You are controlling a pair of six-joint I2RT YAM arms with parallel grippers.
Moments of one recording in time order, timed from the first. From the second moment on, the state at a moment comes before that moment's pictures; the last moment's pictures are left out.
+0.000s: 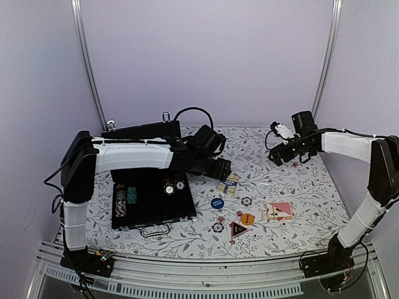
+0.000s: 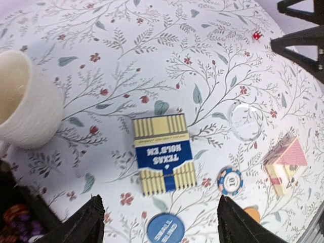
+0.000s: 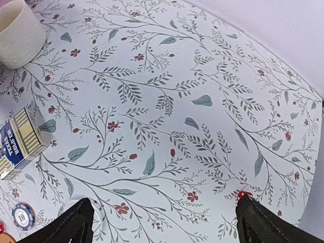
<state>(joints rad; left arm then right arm) -0.97 2.03 1.59 -0.37 -0.16 -0.45 0.29 1.64 1.13 -0.33 -0.07 -0.30</state>
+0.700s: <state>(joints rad) -1.00 2.52 2.18 -0.74 -0.14 -0.48 0.22 1.40 1.03 -0.24 -0.17 -0.27</state>
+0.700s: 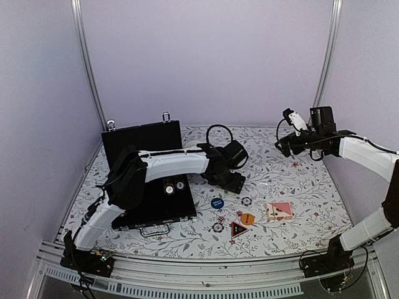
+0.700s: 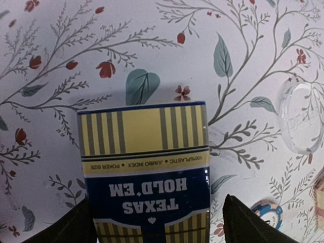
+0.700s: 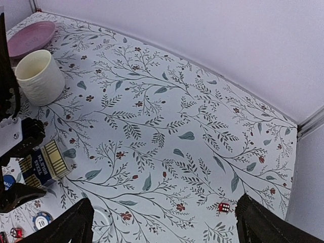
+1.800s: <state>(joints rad) -0.98 2.12 1.74 -0.75 0.01 0.02 0.22 1.47 1.03 -0.24 -0.06 -0.32</state>
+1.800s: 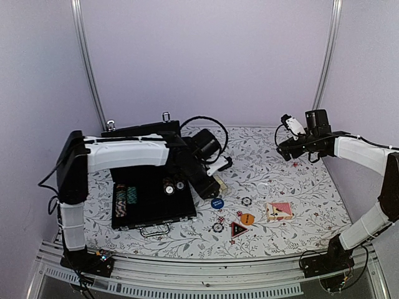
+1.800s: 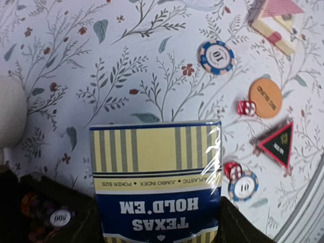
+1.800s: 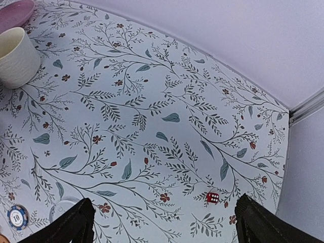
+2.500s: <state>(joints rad) -0.64 1.27 0.95 -0.62 -0.09 0.51 0.24 1.50 1.04 -0.27 -0.08 -0.33</state>
